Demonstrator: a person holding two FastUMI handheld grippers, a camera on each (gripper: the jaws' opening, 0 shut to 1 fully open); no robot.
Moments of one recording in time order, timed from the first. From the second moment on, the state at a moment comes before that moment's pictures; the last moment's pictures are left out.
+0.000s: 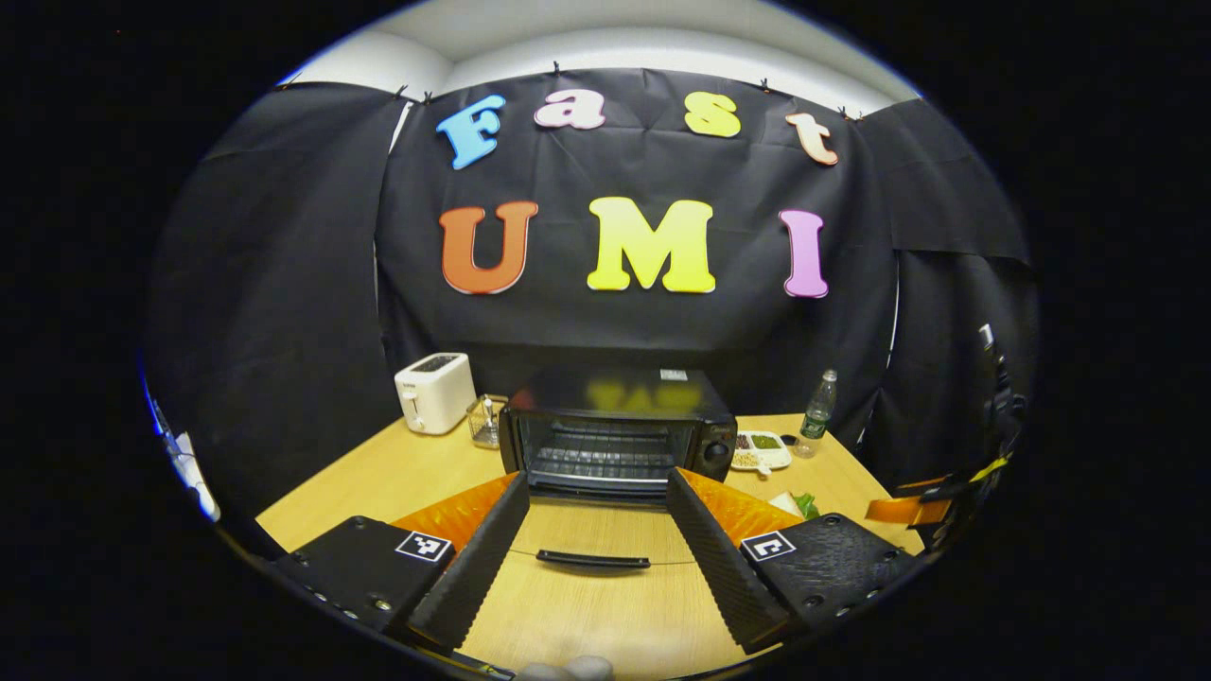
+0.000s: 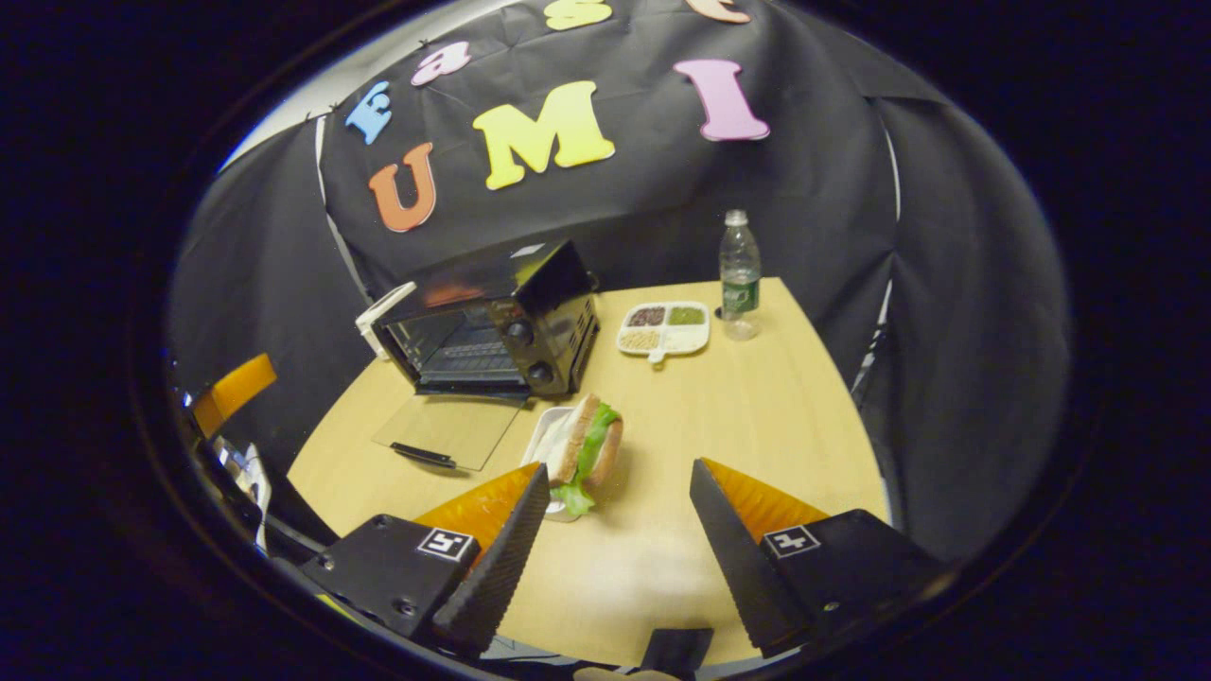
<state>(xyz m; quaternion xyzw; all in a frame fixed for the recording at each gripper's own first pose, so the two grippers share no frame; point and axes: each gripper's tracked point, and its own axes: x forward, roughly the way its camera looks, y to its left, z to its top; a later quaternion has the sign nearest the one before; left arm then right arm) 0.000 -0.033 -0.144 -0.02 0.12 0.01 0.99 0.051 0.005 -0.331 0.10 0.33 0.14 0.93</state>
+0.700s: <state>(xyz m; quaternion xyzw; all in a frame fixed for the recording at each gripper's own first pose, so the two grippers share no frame) 0.001 -0.050 -0.094 -0.02 0.11 0.06 0.99 0.122 0.059 -0.400 0.18 0.43 0.25 0.85</state>
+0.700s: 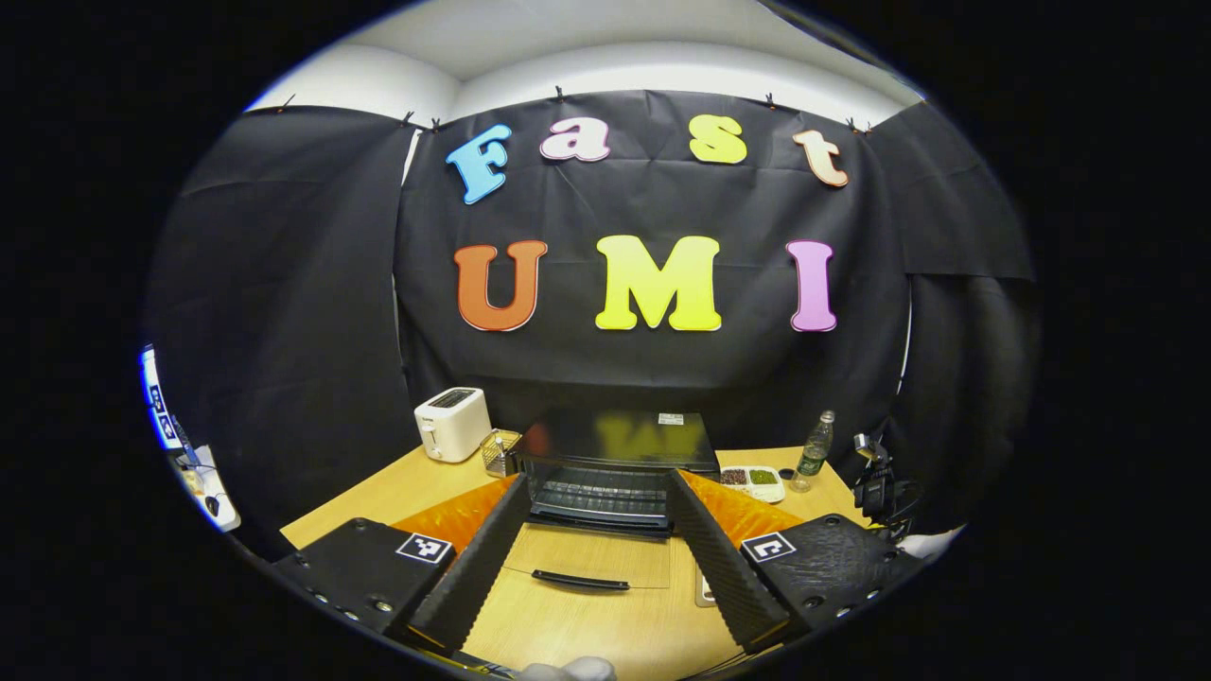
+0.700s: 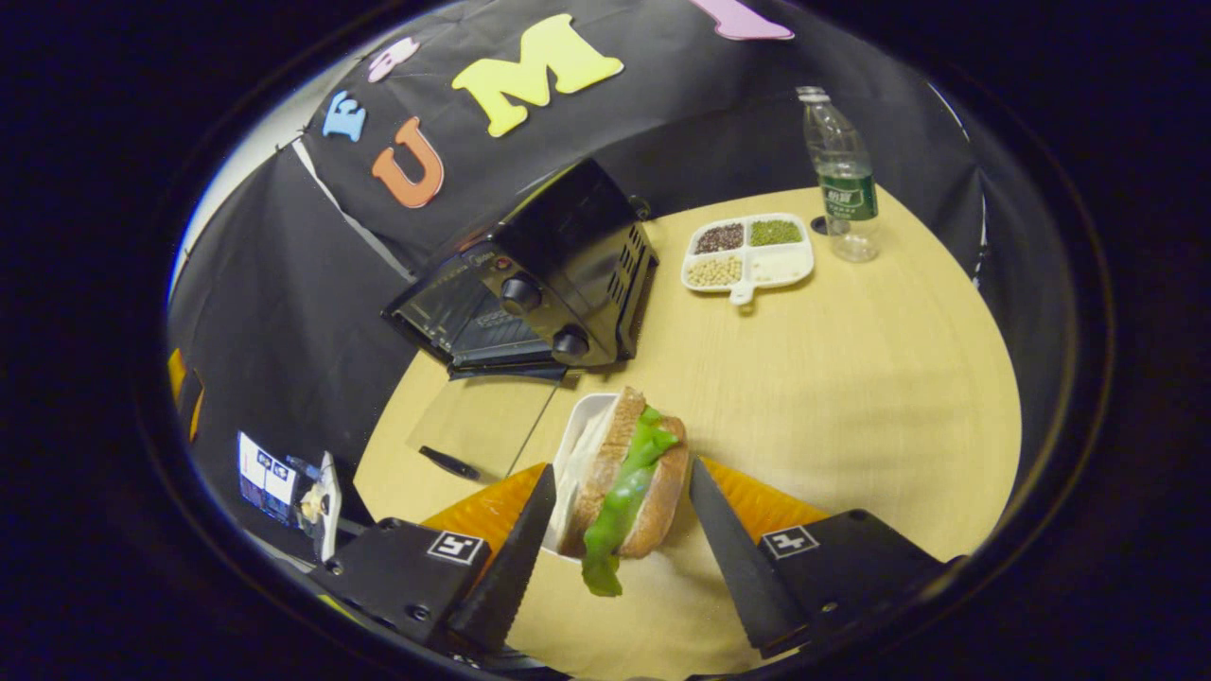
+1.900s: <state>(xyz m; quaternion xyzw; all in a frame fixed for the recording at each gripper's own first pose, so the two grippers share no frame) -0.038 -0.012 -0.098 0.01 0.10 -0.01 0.99 0.109 0.148 -0.283 0.30 0.30 0.21 0.88</state>
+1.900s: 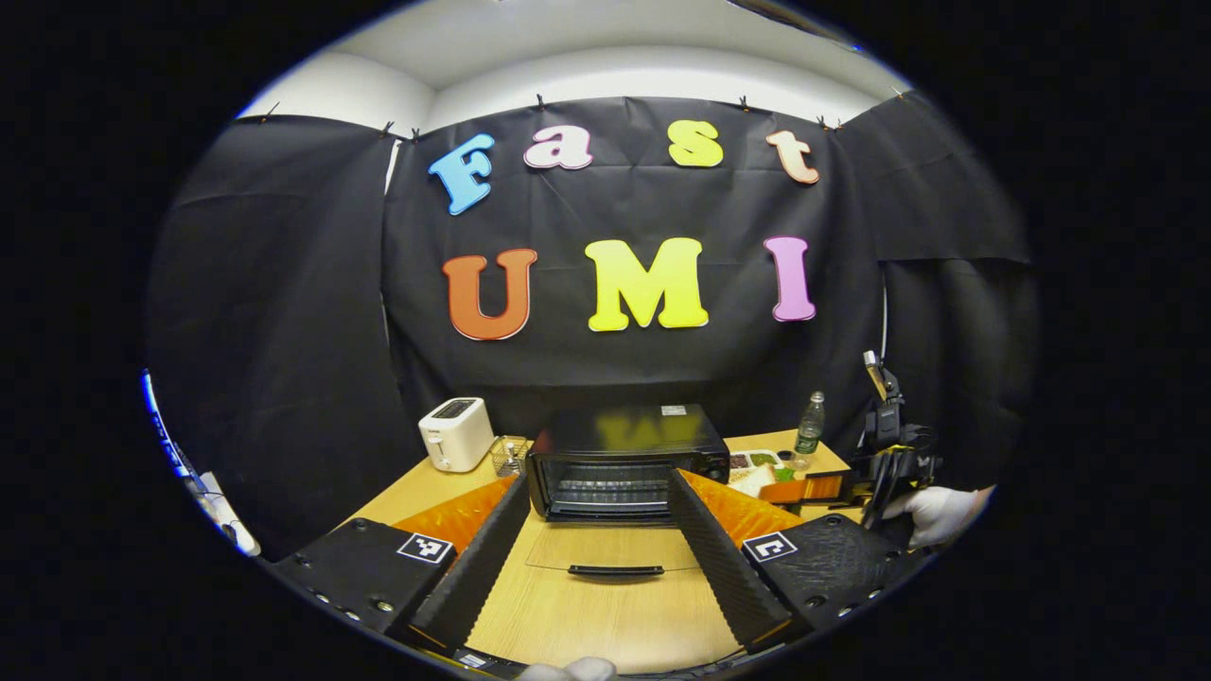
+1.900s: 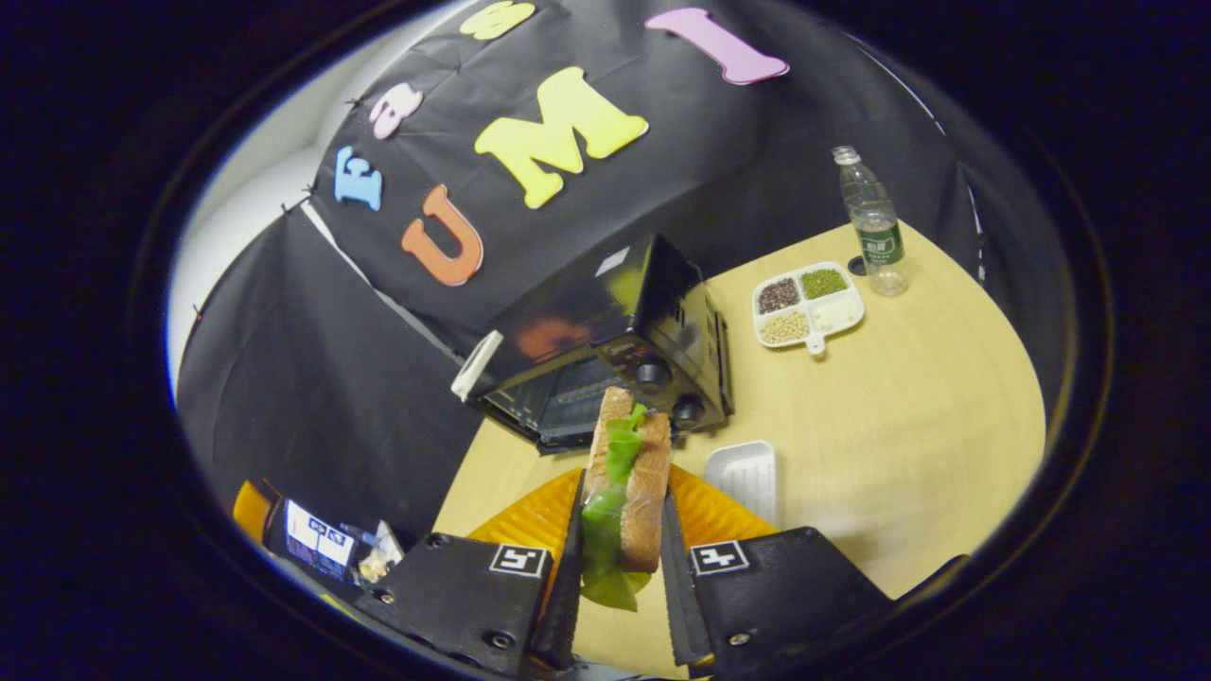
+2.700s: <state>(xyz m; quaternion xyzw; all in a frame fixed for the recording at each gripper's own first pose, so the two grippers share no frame) -0.048 0.021 -0.149 0.01 0.12 -0.07 0.99 0.215 0.311 -0.337 0.54 0.21 0.08 0.81</state>
